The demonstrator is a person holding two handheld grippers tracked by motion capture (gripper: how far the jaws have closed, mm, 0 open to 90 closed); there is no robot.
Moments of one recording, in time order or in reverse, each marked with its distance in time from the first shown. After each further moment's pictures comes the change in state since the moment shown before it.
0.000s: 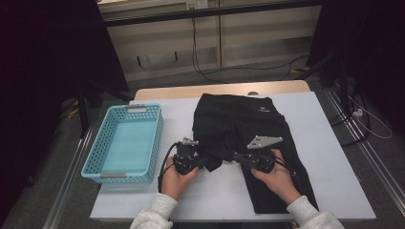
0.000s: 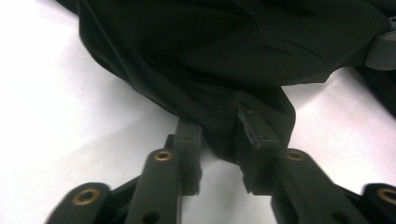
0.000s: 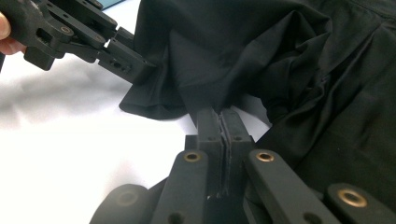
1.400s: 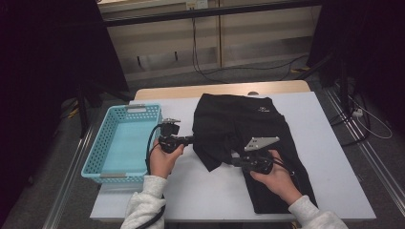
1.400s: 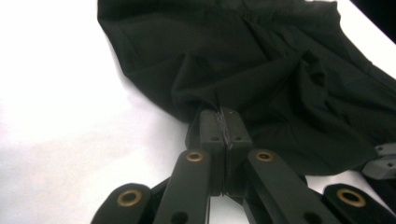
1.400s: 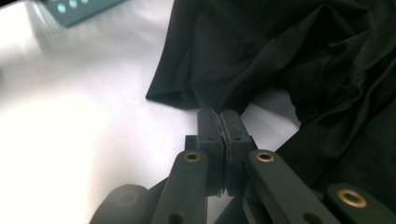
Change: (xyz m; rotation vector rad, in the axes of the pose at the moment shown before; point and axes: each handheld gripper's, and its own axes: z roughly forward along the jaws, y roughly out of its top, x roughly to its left) left arm 0.051 0.041 -0.026 -0.120 -0.057 -0.104; right arm 0.006 0.003 0.000 0.040 0.071 -0.024
